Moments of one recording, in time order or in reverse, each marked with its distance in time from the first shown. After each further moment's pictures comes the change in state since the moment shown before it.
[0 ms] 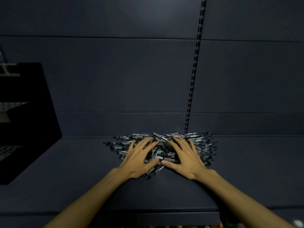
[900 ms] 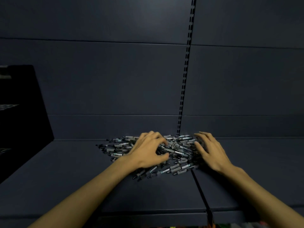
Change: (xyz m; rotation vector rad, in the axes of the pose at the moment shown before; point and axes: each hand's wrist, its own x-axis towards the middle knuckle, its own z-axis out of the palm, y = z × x) left_hand 0.036 0.079 -0.046 0.056 0.041 0.131; right_hand -0.031 0.091 -0.062 0.170 0.201 0.199
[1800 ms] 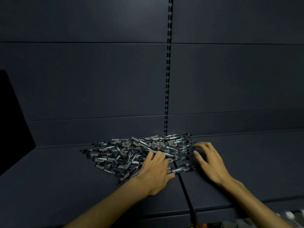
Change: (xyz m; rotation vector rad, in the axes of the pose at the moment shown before) left_hand -0.002 0.072 0.061 0.454 -0.185 0.103; right_hand -0.038 0.045 0.004 0.160 0.086 0.074
